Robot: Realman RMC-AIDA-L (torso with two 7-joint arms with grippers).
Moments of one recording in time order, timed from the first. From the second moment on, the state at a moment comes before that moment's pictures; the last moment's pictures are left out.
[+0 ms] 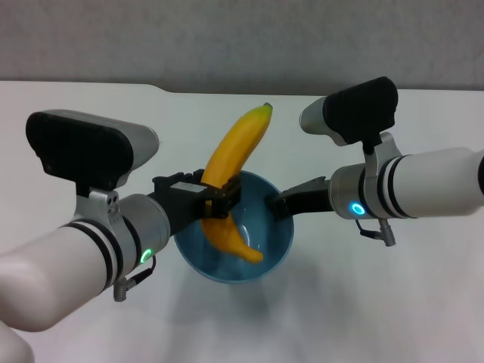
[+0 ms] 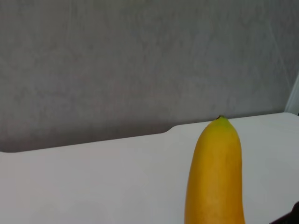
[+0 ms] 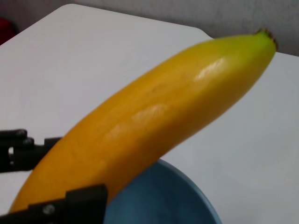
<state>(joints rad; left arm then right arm) -0.14 -2.04 -1.07 -1.59 -0.15 0.42 2.80 0.69 2.01 1.25 0.99 -2.21 0.64 -0.29</state>
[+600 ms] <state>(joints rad) -0.16 -2.04 -1.06 -1.54 -0.14 0.39 2.80 0.70 2.01 1.24 0.99 -2.21 0.64 -0.29</state>
